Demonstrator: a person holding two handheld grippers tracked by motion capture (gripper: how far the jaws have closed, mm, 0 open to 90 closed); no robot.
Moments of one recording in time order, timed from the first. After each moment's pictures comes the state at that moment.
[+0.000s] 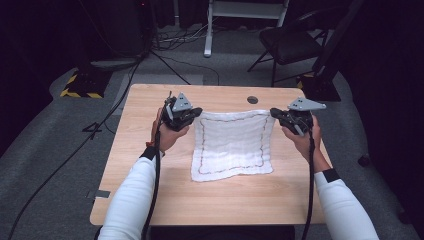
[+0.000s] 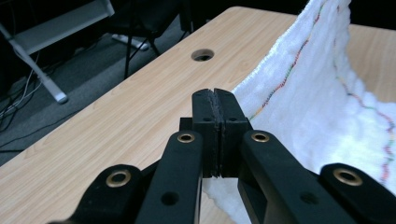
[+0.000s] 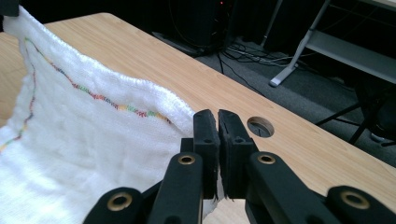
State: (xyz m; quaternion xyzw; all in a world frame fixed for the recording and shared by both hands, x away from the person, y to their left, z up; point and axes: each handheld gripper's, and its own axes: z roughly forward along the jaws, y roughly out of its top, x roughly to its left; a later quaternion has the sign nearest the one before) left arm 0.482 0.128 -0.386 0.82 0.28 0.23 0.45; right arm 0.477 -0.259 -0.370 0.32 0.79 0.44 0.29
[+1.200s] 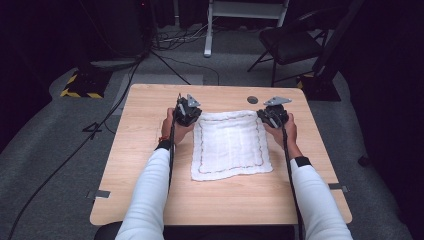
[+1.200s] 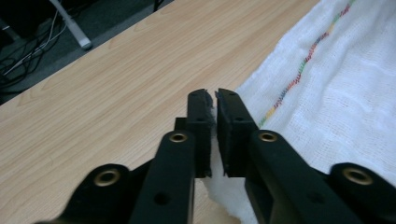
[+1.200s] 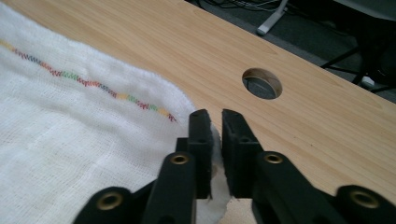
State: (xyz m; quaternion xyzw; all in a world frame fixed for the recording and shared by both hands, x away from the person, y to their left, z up) left arm 0.547 0.110 -0.453 0.82 0.36 0.24 0.37; right arm 0.552 -0.226 -0.444 0.39 0.80 0.35 0.28
